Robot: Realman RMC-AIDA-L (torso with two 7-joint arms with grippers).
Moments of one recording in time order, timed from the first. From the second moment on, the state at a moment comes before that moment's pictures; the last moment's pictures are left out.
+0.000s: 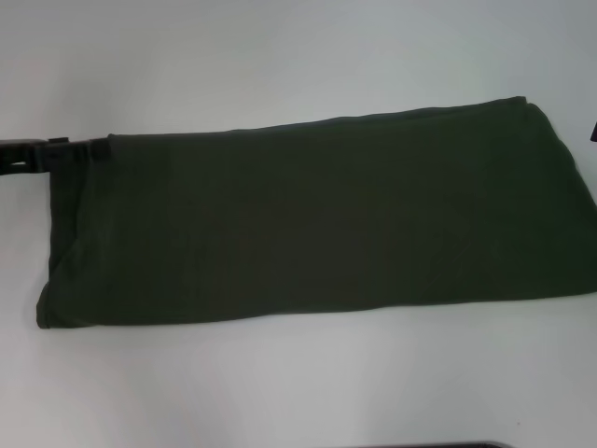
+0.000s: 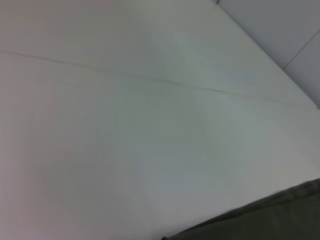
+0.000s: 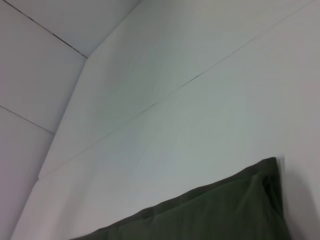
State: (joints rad) left arm -0.54 -2.02 0.43 0.73 2.34 1.43 -1.91; right arm 0.39 1.87 -0.29 -0.57 -2.22 -1.56 2.06
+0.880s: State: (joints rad) left arm -0.58 -2.07 0.55 0.72 2.34 1.23 -1.92; right arm 0.39 1.88 -0.30 -0.56 -2.22 -1.56 2.08
